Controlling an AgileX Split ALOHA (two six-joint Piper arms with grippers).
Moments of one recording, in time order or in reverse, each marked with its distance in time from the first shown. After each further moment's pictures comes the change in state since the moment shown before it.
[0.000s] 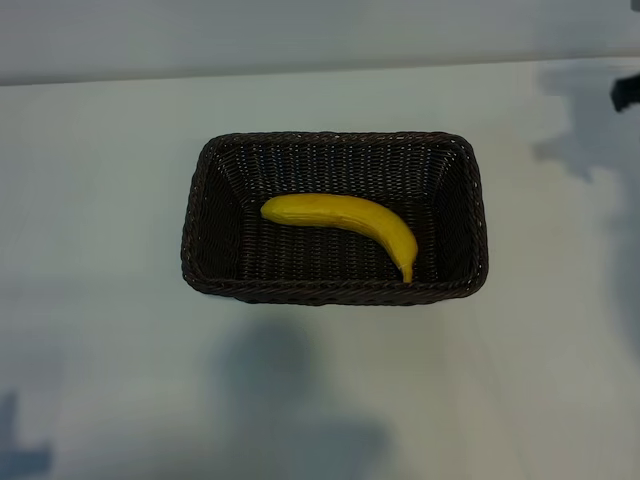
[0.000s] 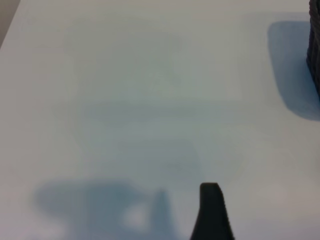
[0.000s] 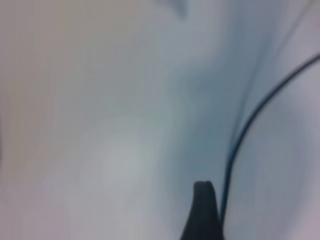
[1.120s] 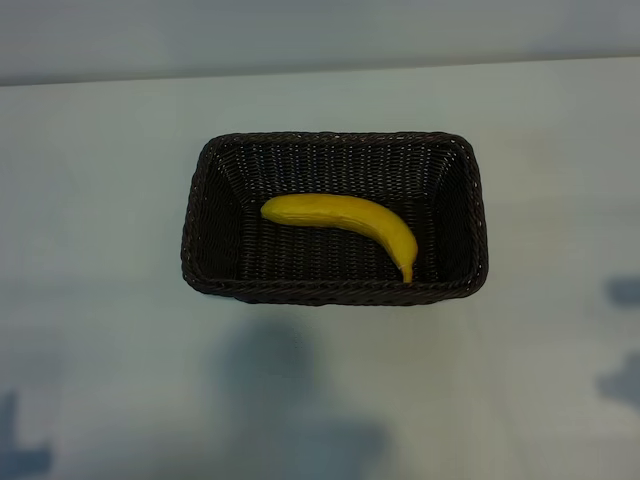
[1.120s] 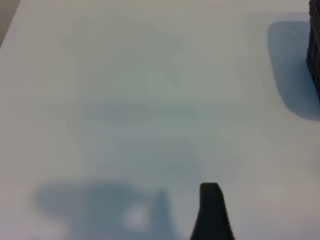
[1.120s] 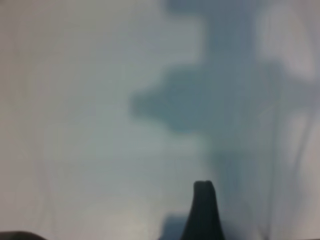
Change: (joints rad) left arm 0.000 0.000 0.000 -0.001 0.000 -0.002; right arm 0.000 -1.191 0.882 0.029 -0.066 -0.004
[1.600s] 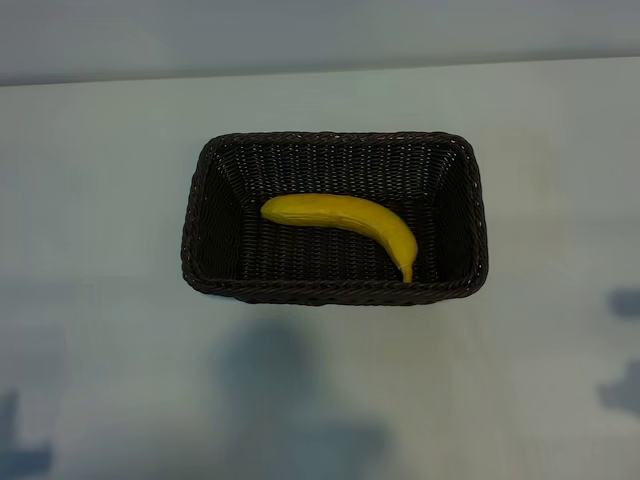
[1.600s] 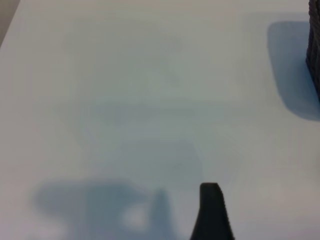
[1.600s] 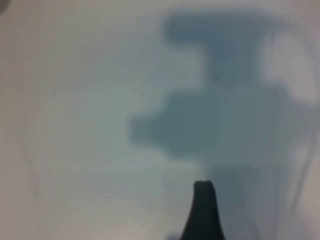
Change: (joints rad) left arm 0.000 0.000 0.000 0.000 0.000 0.000; right arm 0.000 -0.047 0.056 -0.001 -0.067 0.000
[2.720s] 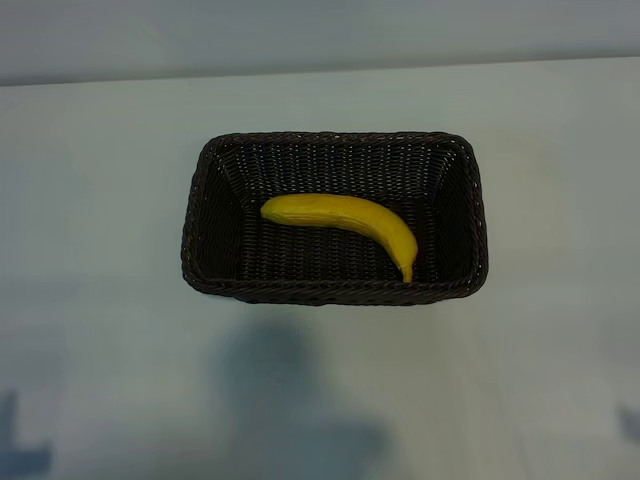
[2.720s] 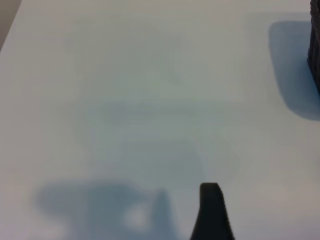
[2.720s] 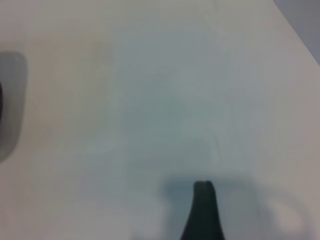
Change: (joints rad) left arm 0.000 0.000 0.000 0.004 0.000 0.001; right arm -0.158 -0.482 0.001 0.001 0.001 0.000
